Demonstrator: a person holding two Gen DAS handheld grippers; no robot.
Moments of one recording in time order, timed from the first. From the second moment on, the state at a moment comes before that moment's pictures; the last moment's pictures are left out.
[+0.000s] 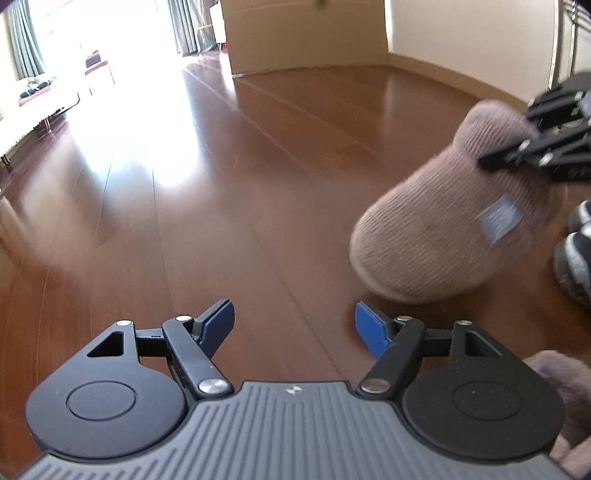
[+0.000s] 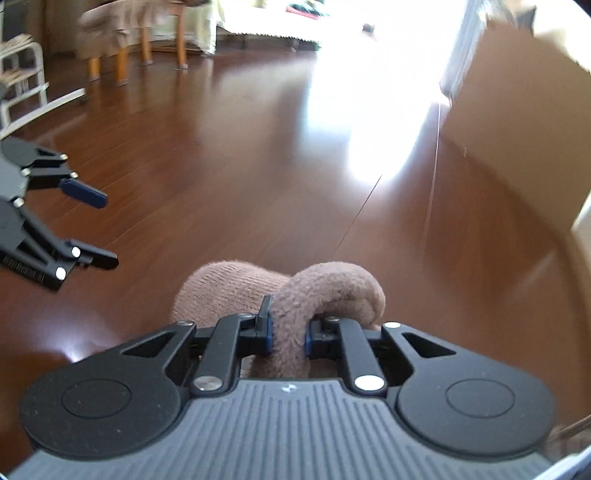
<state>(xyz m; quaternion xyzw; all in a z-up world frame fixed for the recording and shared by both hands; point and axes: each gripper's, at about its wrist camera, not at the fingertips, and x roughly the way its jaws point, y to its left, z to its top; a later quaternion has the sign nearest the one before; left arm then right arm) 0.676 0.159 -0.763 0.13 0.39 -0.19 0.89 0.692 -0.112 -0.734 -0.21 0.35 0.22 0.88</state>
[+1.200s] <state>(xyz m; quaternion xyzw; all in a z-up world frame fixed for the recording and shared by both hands) 0.490 0.099 -0.805 0.23 0.45 -0.36 0.79 0.435 -0.178 -0.750 0.00 0.50 0.13 0.86</state>
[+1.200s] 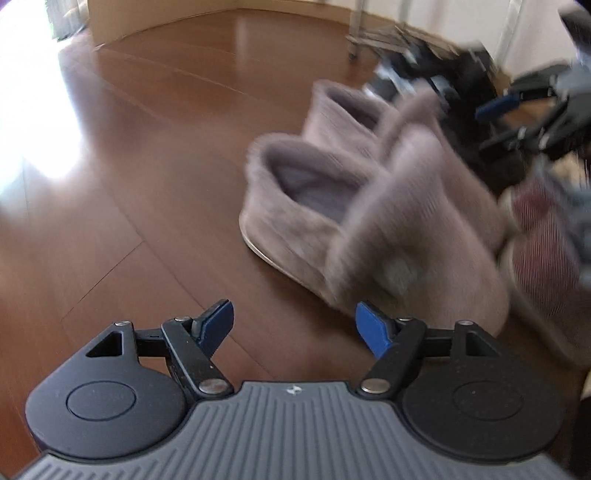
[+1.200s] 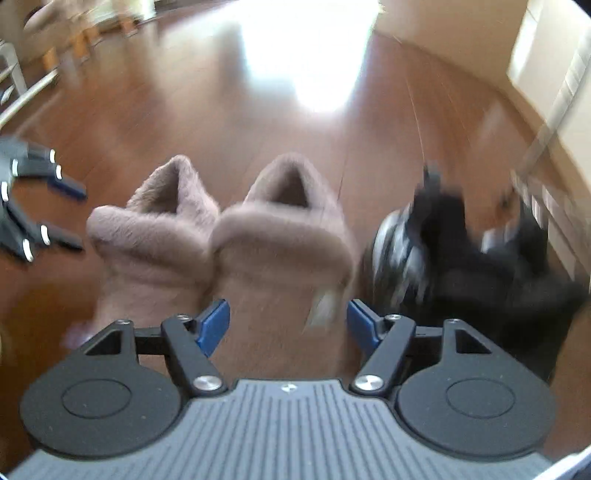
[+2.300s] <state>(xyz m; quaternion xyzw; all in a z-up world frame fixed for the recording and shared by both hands) 0.524 0.027 -0.809 0.33 0.46 -0.35 0.74 0.392 -0.101 -0.771 0.14 0.56 0.17 0.80</state>
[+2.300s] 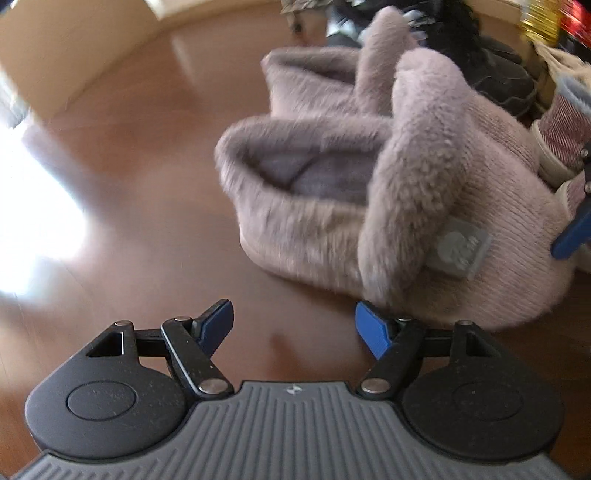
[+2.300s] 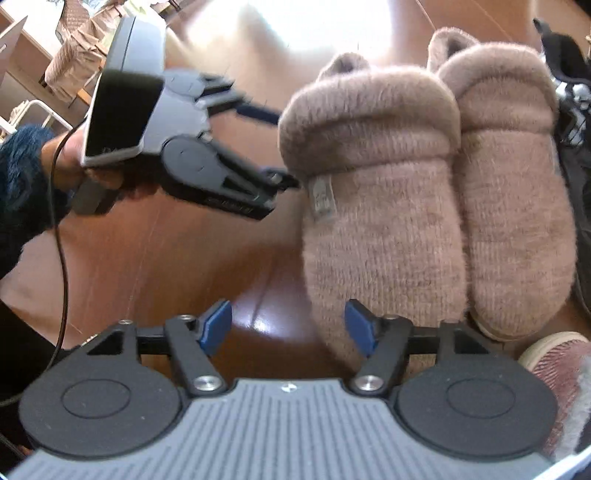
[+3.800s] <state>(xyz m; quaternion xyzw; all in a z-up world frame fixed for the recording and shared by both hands) 0.059 -0.074 -0.023 0.01 0.51 0.03 0.86 0.057 -0.277 -0.052 0.08 0.42 0.02 0.90</state>
